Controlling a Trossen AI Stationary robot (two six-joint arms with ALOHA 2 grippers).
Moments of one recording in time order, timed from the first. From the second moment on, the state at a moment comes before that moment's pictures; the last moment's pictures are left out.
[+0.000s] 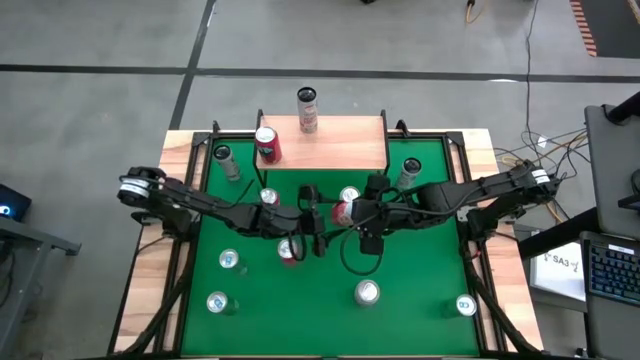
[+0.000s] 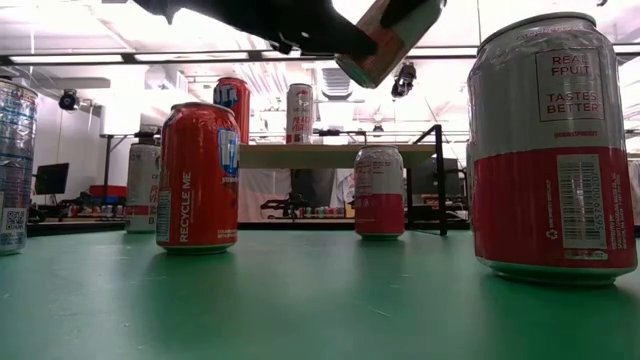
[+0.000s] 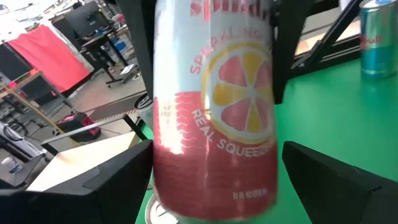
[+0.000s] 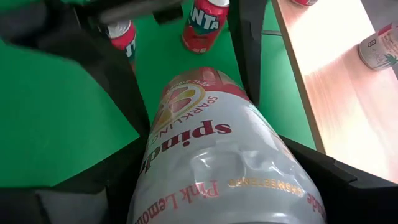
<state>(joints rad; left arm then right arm) -0.18 1.63 0.99 0.41 -0.42 0.33 0.23 1.52 1.48 -0.87 0.41 0.13</state>
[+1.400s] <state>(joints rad) -0.28 1.56 0.89 0.60 -0.80 0.37 0.27 1.32 1.47 -0.47 0.42 -0.10</state>
